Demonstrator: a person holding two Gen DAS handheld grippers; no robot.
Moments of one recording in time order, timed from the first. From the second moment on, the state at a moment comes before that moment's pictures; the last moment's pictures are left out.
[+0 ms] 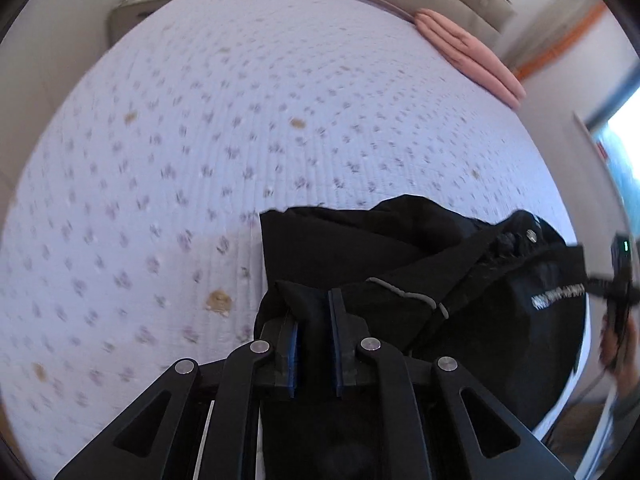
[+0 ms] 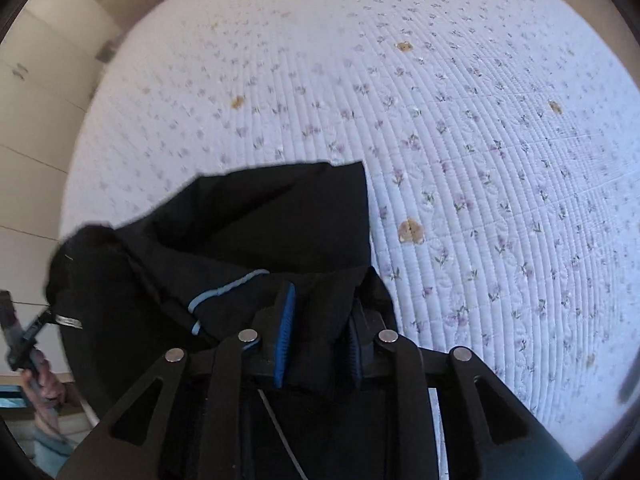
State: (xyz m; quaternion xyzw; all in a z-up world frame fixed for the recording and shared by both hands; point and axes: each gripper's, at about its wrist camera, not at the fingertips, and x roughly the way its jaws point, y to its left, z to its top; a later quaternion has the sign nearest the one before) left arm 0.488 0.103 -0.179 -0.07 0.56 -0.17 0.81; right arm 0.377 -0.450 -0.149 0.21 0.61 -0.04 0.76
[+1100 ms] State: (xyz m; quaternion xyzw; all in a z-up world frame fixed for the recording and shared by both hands) left arm 0.495 0.137 -0.175 -0.09 0.58 -0.20 0.79; right arm 0.408 -0.427 -0.134 0.03 0.56 0.05 0.83
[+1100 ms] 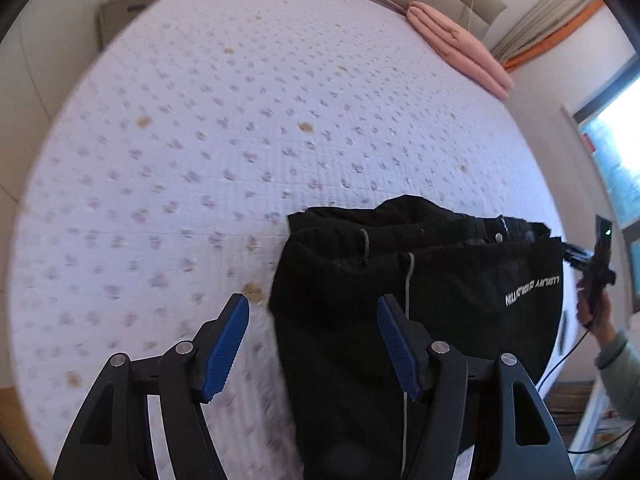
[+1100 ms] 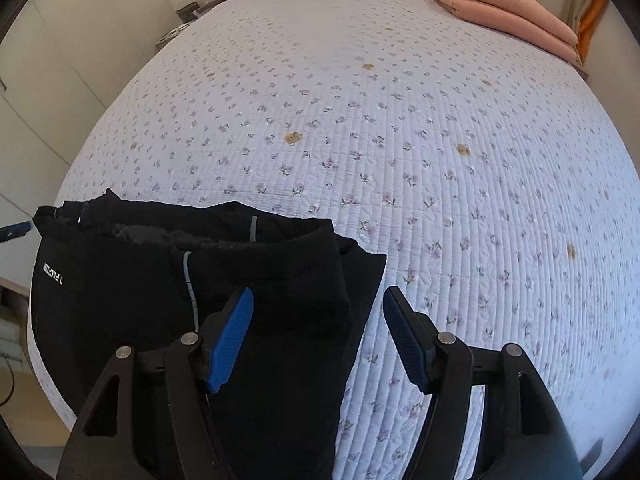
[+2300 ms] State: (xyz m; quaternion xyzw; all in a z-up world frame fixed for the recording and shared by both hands) left arm 0.602 0.073 -0.231 -0.07 0.56 -0.13 0.82; right arm 0.497 -0.437 -0.184 0.00 0.57 -0.04 0.82
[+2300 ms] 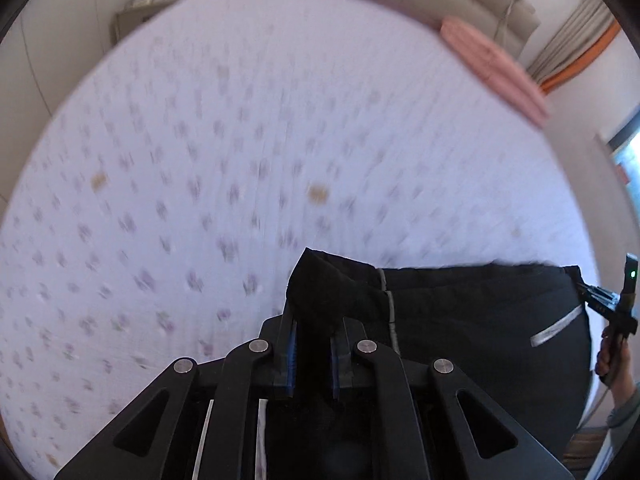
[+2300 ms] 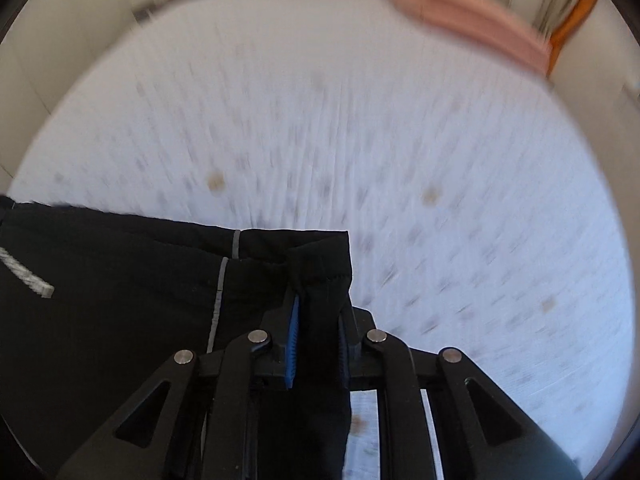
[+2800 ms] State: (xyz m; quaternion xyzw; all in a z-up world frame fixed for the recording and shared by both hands) left arm 0.595 0.131 -0.219 -0.12 0.55 -0.04 0.83; right arm 0.482 -0.475 -0.194 0.10 0.59 -0.06 0.80
